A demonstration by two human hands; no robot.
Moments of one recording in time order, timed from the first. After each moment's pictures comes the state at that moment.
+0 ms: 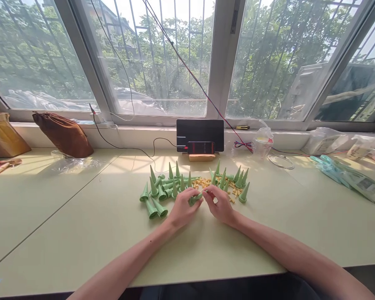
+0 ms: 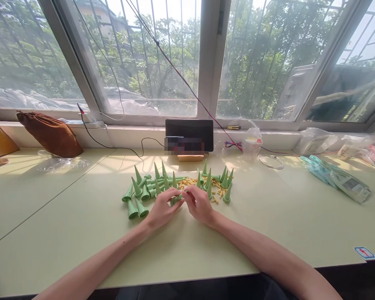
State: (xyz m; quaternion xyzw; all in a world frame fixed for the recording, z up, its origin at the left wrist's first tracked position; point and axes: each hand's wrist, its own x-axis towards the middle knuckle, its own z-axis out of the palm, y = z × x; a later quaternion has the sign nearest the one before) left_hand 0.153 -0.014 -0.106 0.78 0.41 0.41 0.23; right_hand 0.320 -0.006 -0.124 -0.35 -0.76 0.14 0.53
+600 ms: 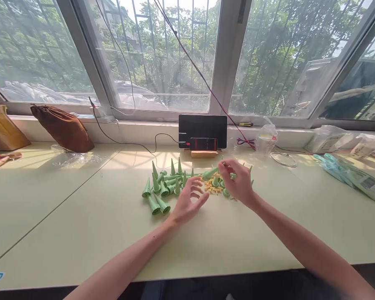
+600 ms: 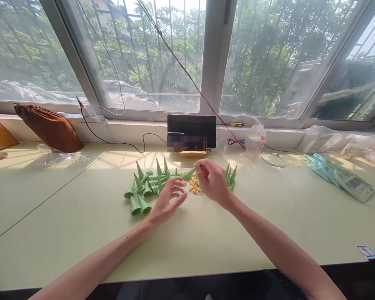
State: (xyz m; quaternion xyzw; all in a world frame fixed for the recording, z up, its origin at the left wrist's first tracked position) left_hand 0.160 -0.022 -0.099 0.70 0.38 0.47 0.38; right_hand 0.343 -0.005 -0.037 -0.37 -0.73 0.00 0.58
